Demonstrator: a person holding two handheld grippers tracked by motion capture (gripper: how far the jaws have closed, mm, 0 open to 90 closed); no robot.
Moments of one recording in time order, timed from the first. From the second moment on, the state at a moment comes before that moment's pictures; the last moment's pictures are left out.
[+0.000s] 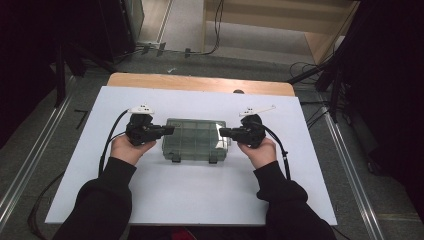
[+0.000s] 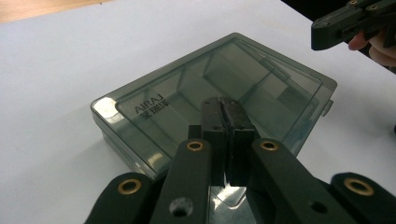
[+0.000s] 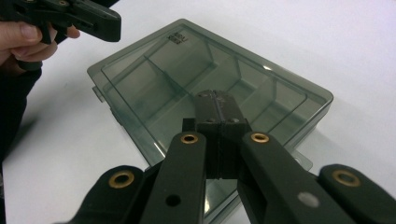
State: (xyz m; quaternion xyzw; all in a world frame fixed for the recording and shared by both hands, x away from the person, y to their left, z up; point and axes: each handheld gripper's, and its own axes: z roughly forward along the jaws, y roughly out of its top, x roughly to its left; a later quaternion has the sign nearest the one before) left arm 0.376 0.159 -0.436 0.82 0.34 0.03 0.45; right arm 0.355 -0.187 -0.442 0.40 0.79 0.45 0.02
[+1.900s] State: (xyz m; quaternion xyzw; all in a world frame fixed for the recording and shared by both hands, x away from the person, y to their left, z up) left arm 0.370 0.154 -0.469 0.84 0.34 0.00 0.43; right arm 0.341 -0.181 -0.480 0.40 0.81 0.43 0.01
